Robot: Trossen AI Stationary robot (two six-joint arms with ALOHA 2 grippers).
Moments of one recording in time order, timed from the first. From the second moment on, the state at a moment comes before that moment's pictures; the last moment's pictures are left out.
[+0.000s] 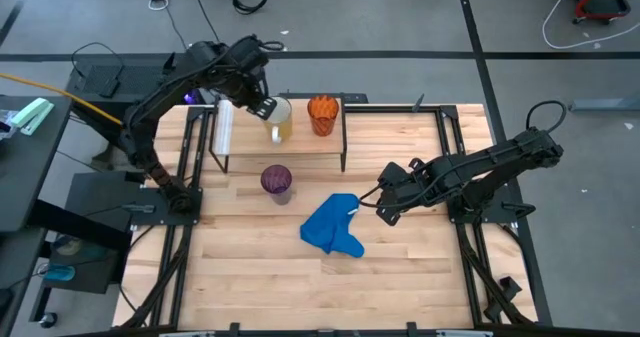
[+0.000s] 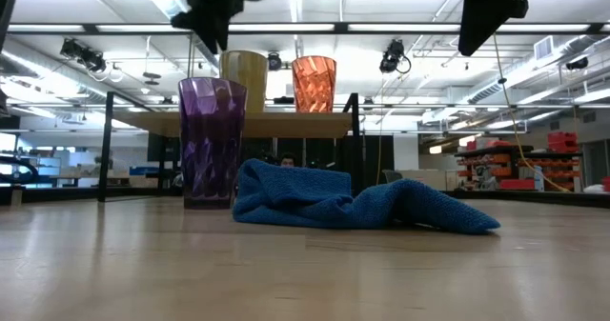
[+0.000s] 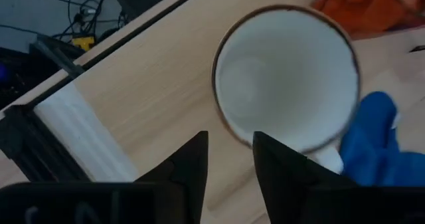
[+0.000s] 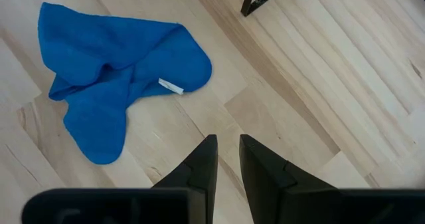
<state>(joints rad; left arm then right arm) 0.62 1.66 1.98 -1.52 -0.05 -0.33 0.32 1.38 1.29 -1.25 0.37 0.94</state>
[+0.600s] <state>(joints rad) 0.42 1.41 1.98 -1.57 -0.01 -0.52 0.32 1.38 1.29 -1.25 0.37 0.94</state>
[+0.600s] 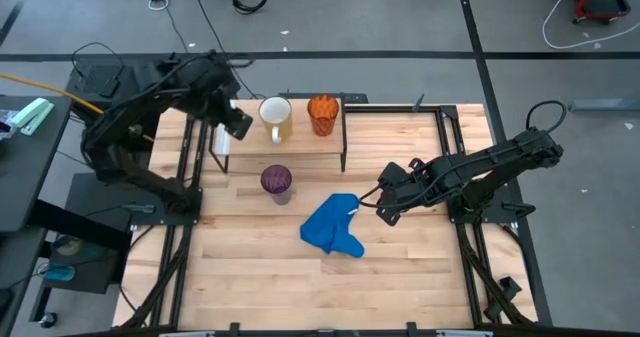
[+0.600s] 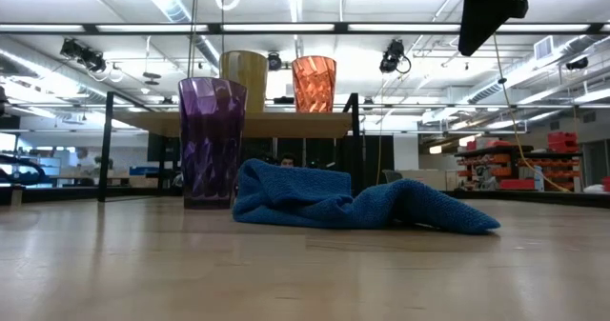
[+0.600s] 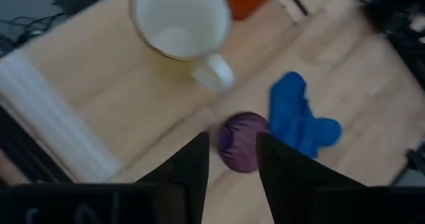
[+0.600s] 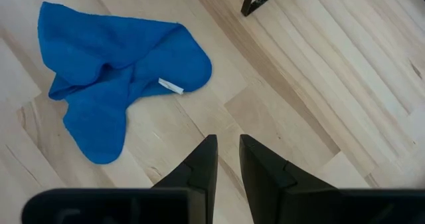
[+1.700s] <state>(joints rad) 0.00 1.38 1.35 -1.31 -0.10 -1.09 0.32 1.38 1.29 -1.25 0.36 0.91</state>
